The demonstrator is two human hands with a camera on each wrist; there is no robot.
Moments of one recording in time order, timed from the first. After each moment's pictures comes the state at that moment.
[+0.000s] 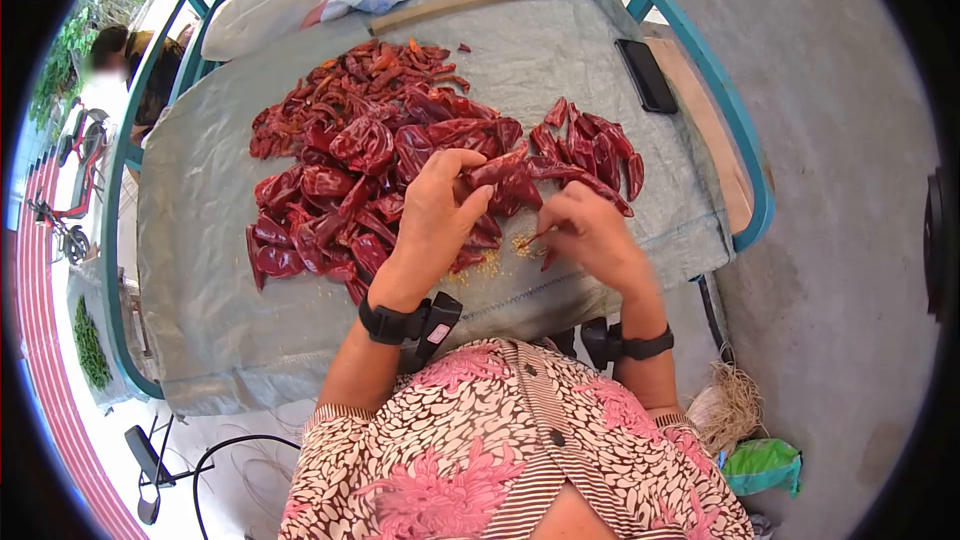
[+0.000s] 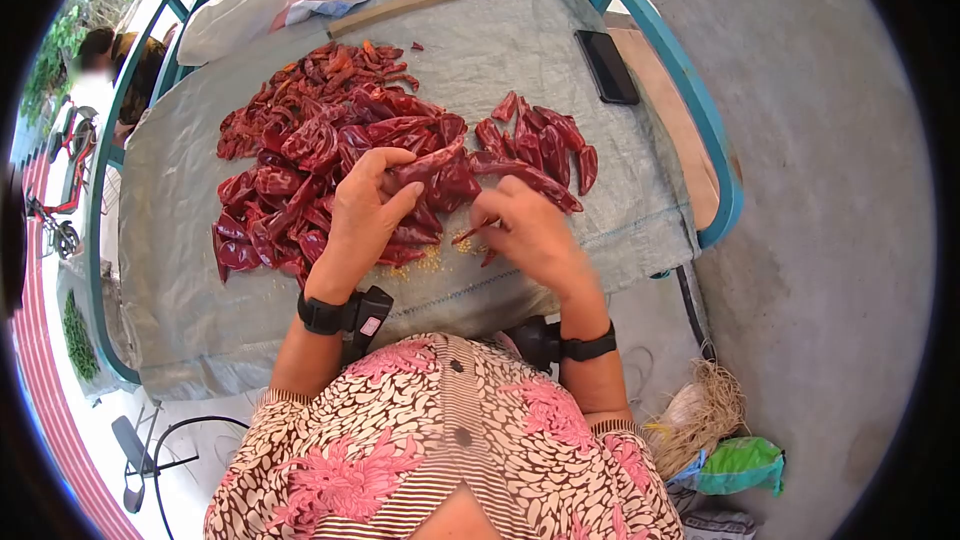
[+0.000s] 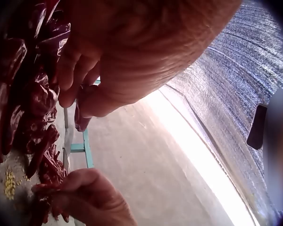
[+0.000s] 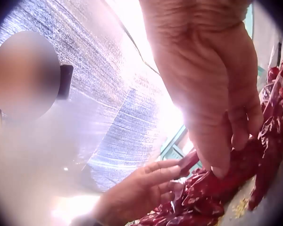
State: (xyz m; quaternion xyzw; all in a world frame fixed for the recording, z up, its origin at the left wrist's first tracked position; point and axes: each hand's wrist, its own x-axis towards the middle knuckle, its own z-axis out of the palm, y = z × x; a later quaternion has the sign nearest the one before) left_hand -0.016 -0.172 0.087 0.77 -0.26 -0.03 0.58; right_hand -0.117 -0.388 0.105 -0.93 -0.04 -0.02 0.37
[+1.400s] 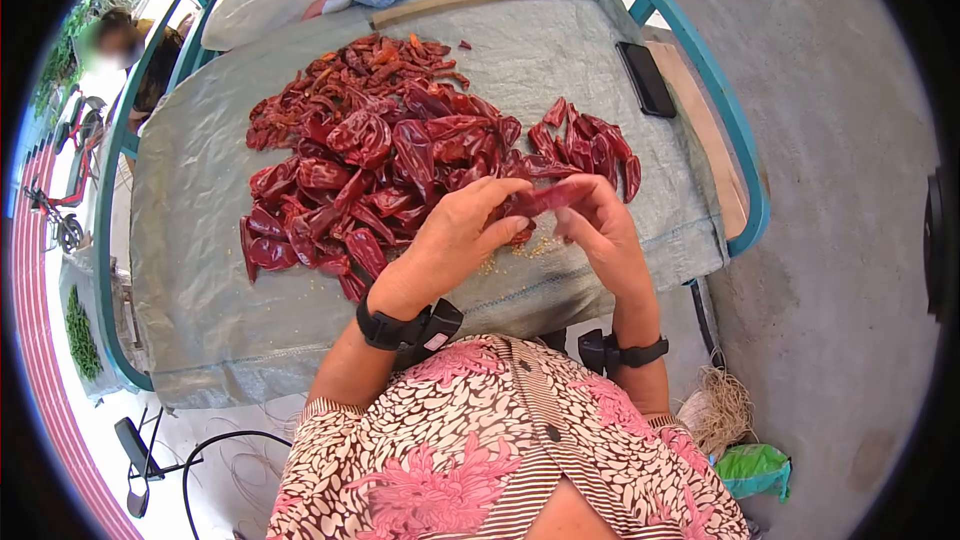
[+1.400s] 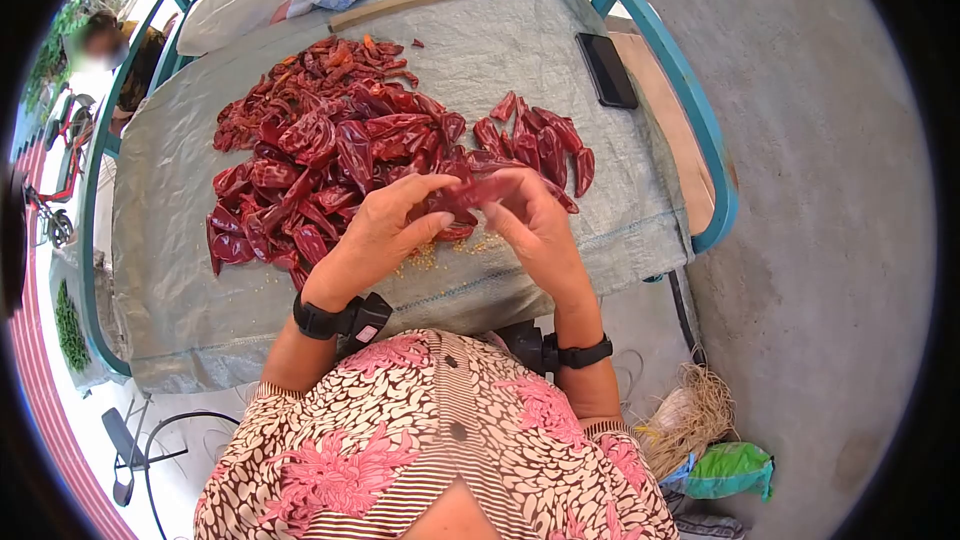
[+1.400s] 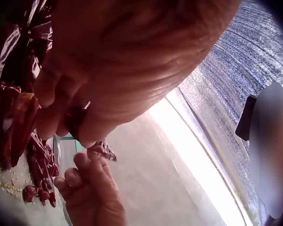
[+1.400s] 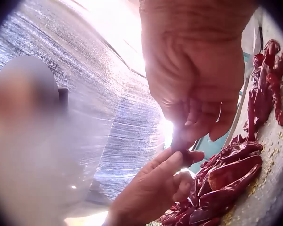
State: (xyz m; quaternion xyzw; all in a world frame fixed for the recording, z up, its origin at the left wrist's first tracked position) left_hand -0.031 -0.174 0.104 0.73 -0.36 -0.15 0.56; right_hand -0.128 -0.382 0.102 -0.76 0.08 -0.09 0.64
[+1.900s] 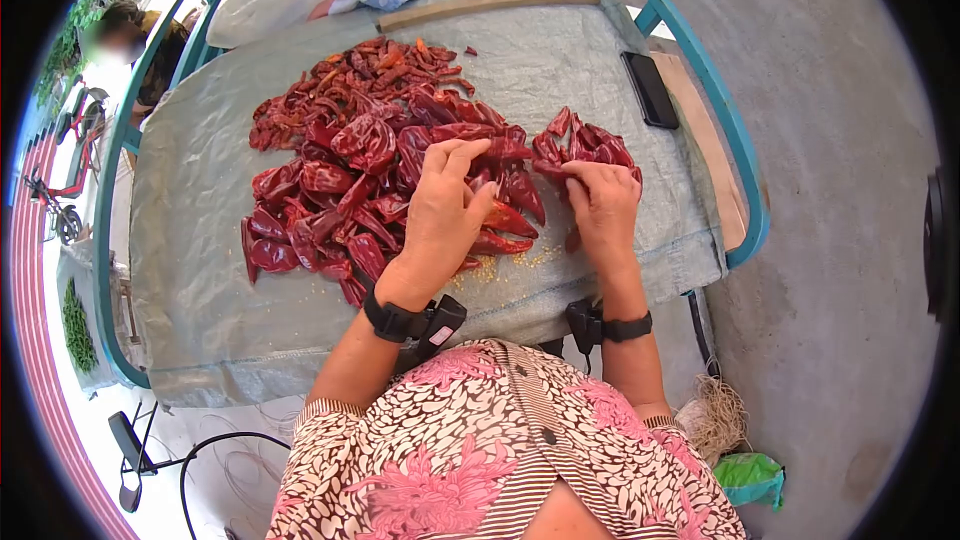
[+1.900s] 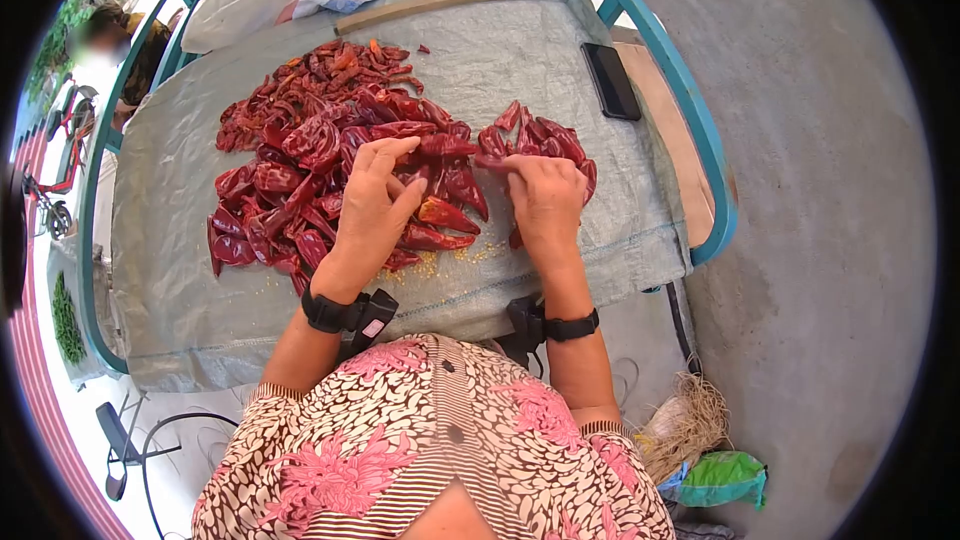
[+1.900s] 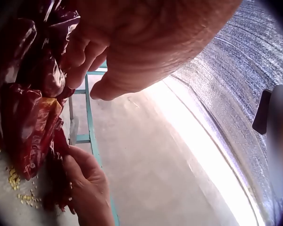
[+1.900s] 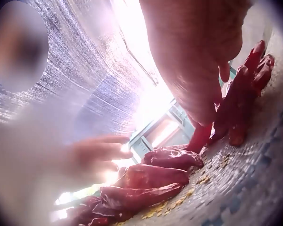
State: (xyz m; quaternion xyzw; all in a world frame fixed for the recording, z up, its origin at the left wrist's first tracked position) left_hand -0.017 -0.183 0.087 0.79 -0.25 0.00 0.56; right_hand -0.087 -0.409 0.064 -0.94 0.04 -0.29 0.16
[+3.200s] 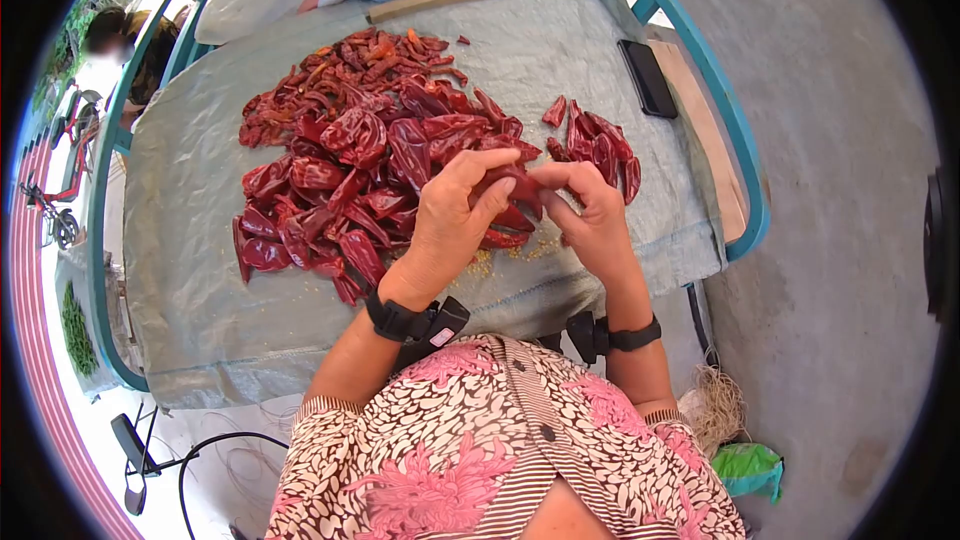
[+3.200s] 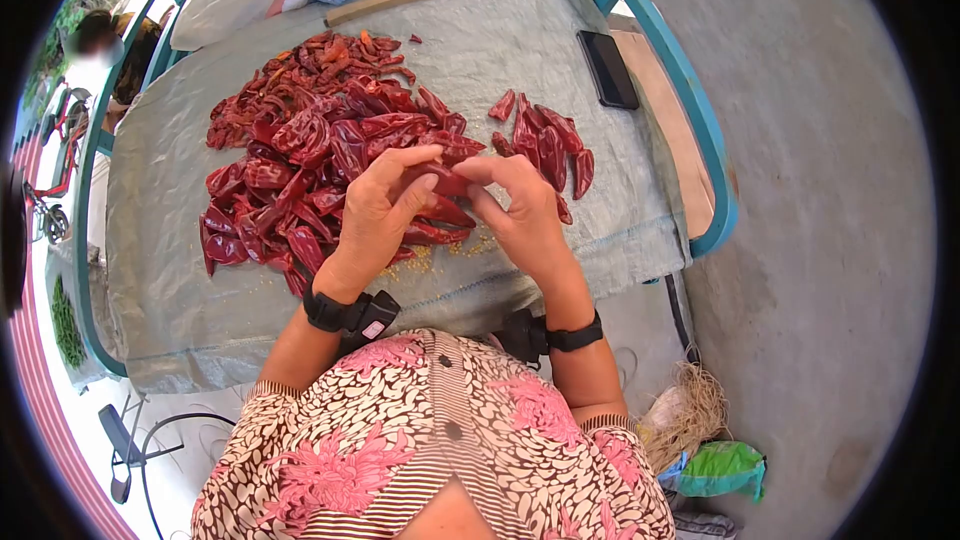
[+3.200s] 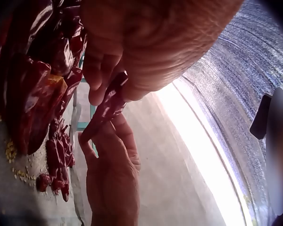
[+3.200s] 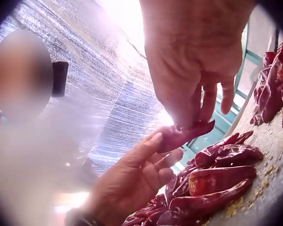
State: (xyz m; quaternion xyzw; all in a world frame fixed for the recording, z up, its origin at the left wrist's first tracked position) left_hand -0.023 -0.193 0.079 0.67 -0.28 -0.08 0.69; right_hand -0.101 -0.379 0.103 -0.85 0.03 -0.18 0.49
